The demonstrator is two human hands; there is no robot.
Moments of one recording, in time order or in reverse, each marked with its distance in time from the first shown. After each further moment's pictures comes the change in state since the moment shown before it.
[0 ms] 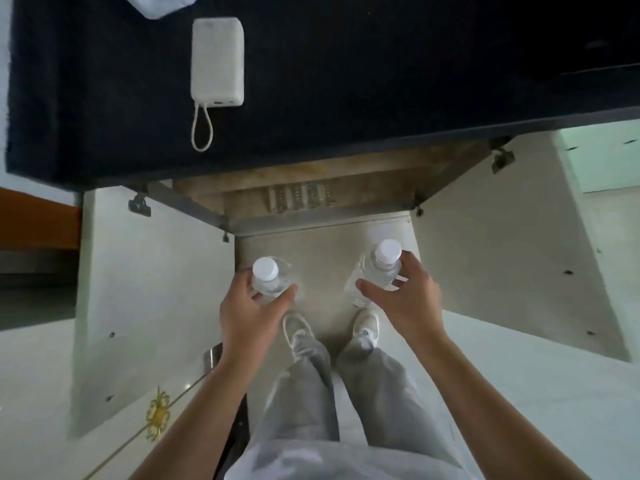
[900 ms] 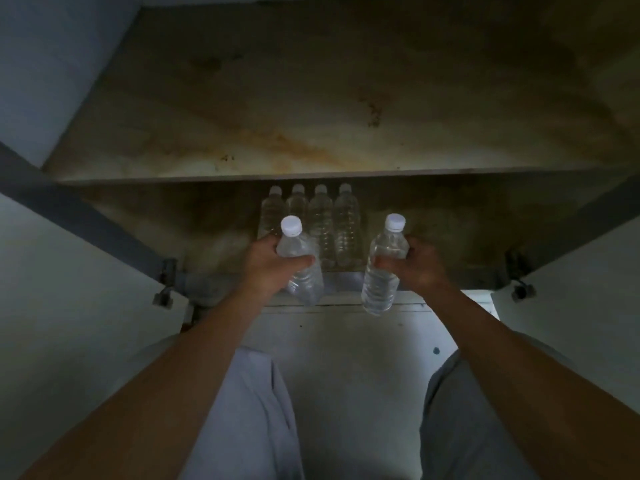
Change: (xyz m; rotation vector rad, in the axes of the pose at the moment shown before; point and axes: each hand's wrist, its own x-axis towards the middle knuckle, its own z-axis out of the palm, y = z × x) left_hand 0.390 -0.186 0.242 -0.023 -0.072 0.148; right_hand 0.431 0.194 0.214 -0.056 -0.094 -0.204
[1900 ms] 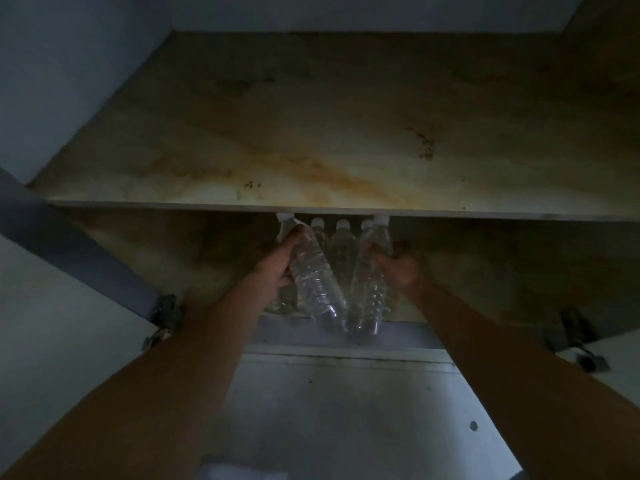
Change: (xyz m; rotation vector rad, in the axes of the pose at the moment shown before) left_hand 0.129 -0.014 -0.008 -0.545 0.004 -0.240; right_hand 0.121 -0.035 0.076 0.187 0.010 -0.032
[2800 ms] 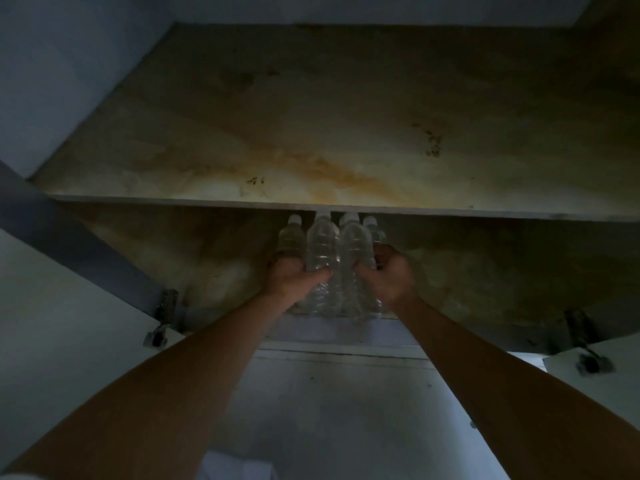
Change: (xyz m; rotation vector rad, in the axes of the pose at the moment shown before) left_hand -0.009 -0.034 0.010 0.612 -0.044 0.196; right_hand -0.024 0.006 0.025 -0.026 -0.014 -0.180
